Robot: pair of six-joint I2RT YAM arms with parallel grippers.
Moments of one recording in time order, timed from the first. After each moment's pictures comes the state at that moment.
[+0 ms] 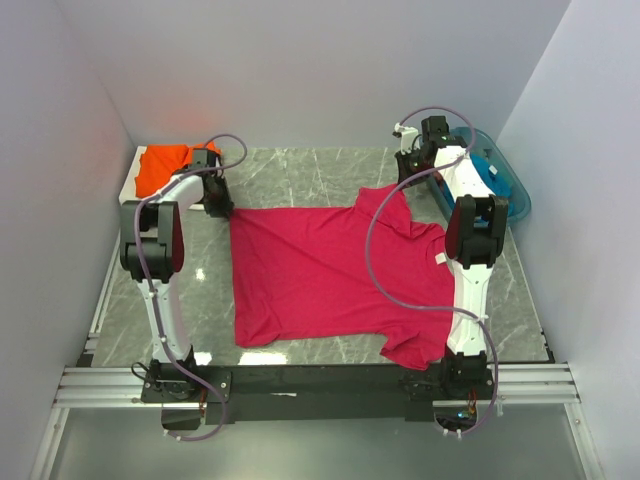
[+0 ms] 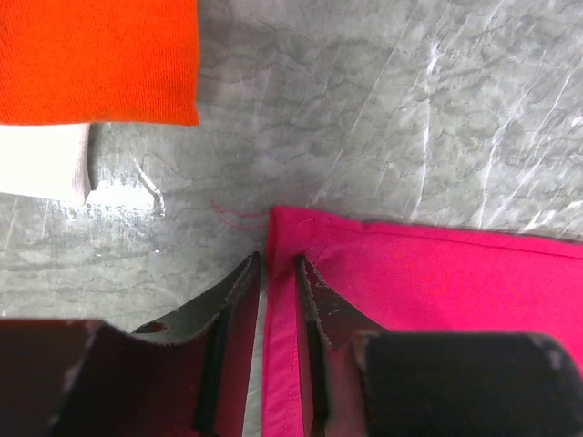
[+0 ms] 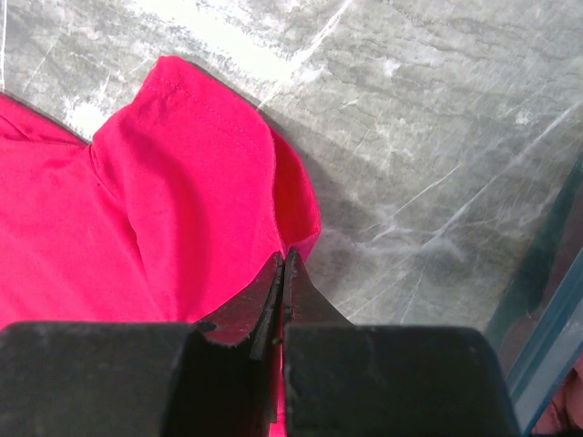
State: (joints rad) left arm -0.04 2.13 1.57 -0.50 0.07 -0.34; right arm 0.03 2.33 2.12 -0.84 -0.36 -0.33
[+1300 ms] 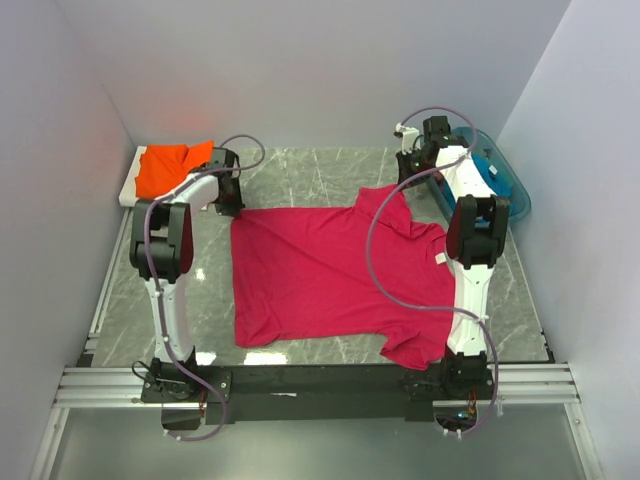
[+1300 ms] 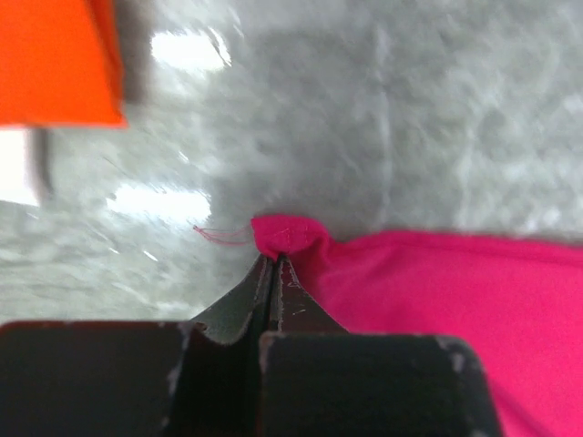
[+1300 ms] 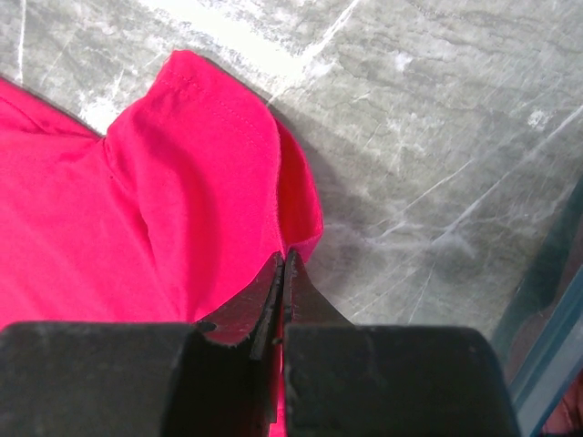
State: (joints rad) left arm -0.13 2.16 1.63 -0.55 -0.07 -0.30; right arm 0.03 2.33 2.12 -0.86 -0.39 -0.33
